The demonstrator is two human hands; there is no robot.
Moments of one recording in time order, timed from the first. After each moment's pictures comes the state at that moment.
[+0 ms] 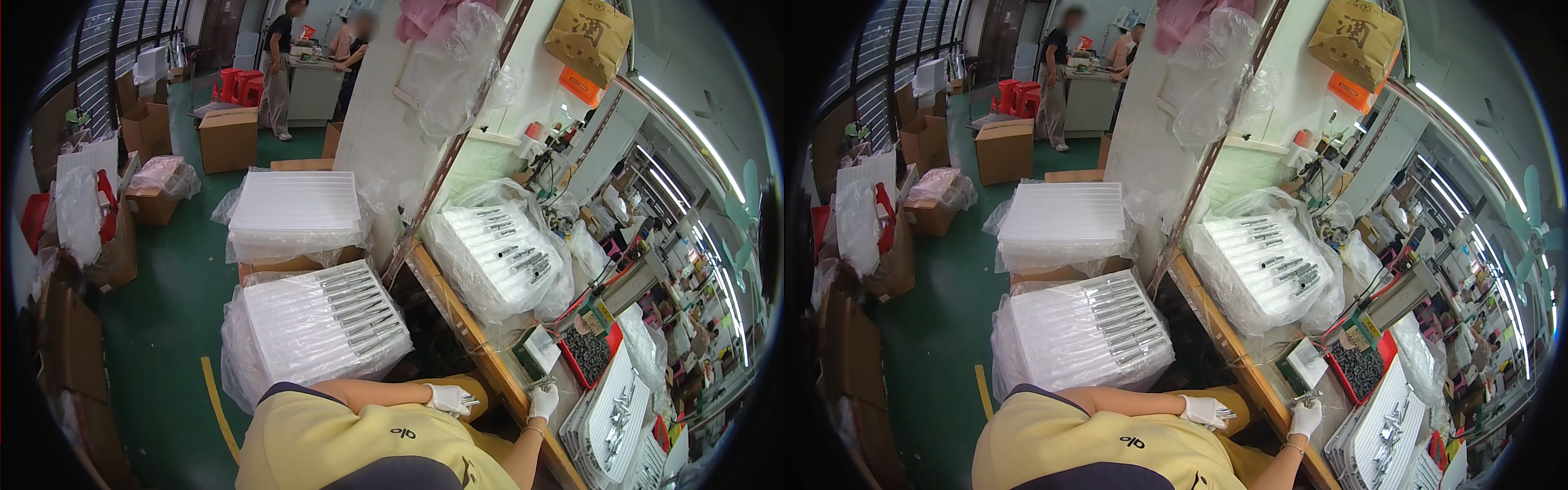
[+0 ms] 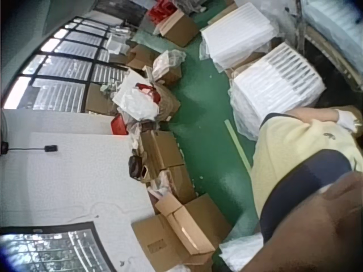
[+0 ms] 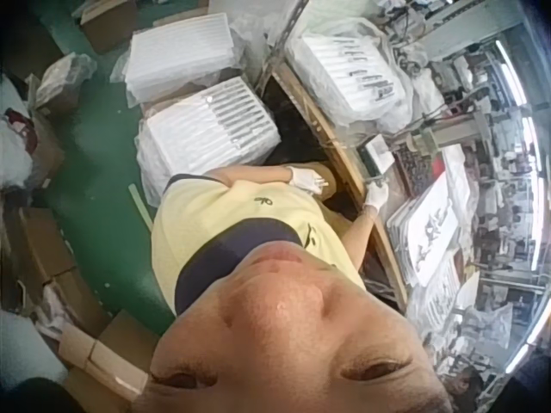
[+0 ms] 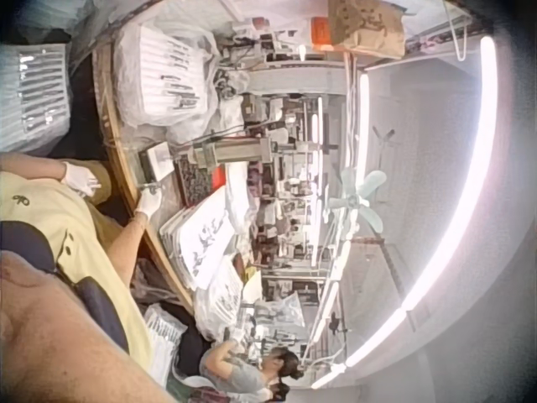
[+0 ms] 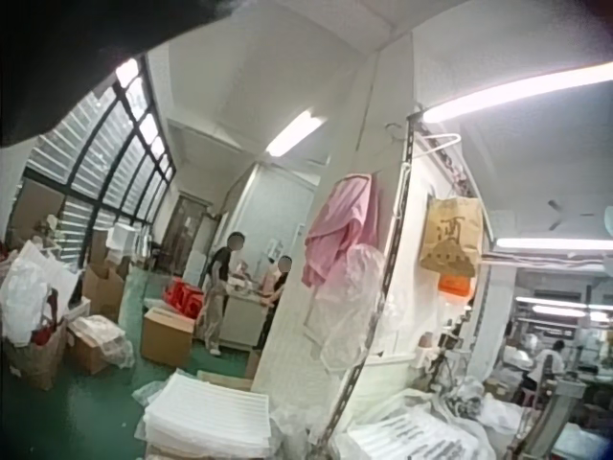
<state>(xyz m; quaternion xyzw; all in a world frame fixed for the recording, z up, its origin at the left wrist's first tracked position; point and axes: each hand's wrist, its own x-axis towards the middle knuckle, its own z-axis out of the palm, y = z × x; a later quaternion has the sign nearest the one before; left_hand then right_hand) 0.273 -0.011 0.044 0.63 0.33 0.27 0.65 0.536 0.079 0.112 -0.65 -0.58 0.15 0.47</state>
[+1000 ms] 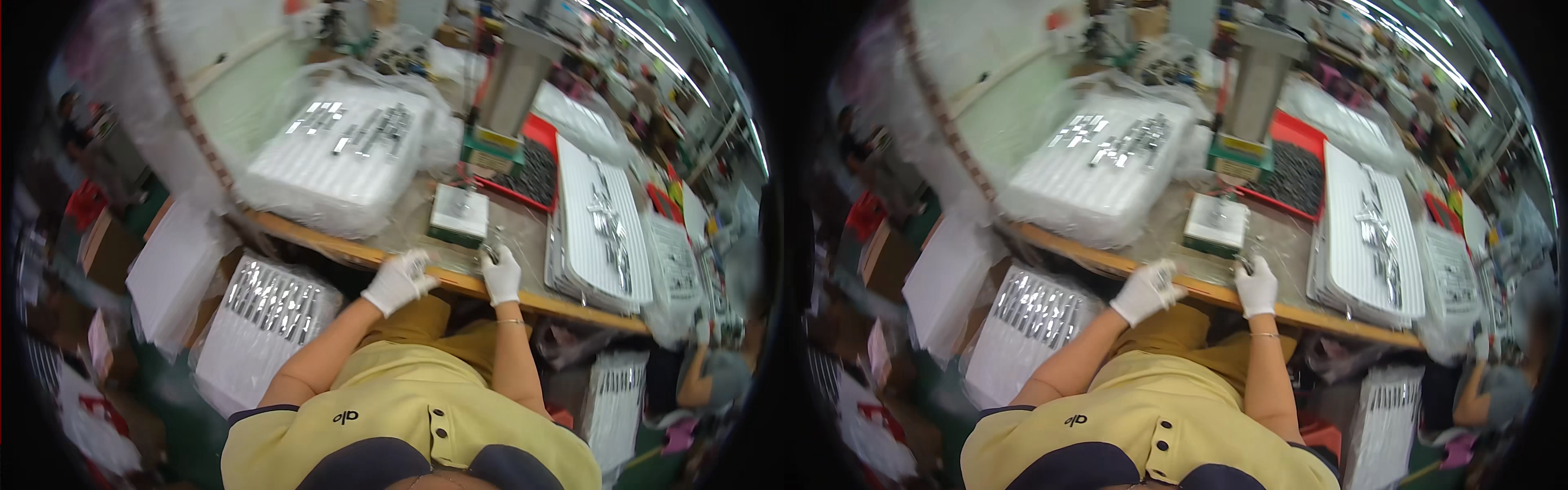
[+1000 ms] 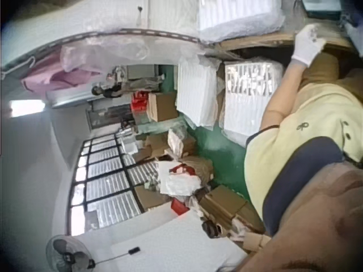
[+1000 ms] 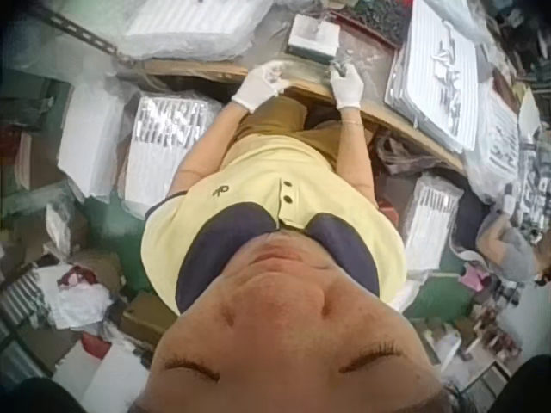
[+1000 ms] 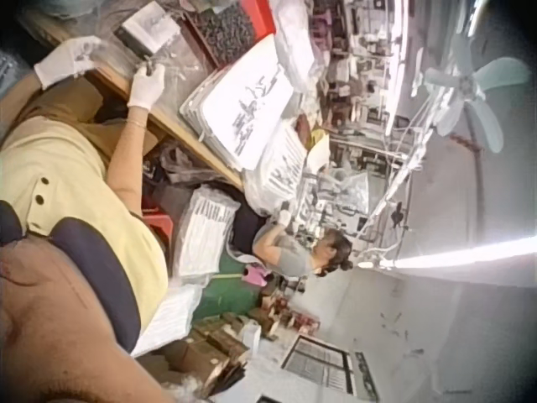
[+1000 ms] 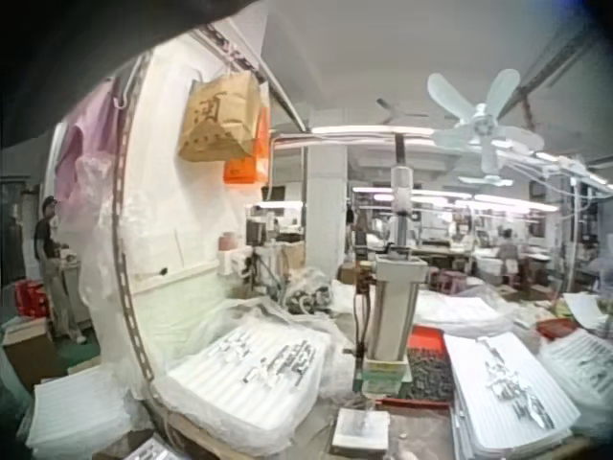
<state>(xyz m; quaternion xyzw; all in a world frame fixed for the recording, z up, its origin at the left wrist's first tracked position) 0.287 0.072 0.159 0.64 0.36 0.38 0.56 0.524 0.075 0.132 -0.72 -0.53 0.10 0.42</state>
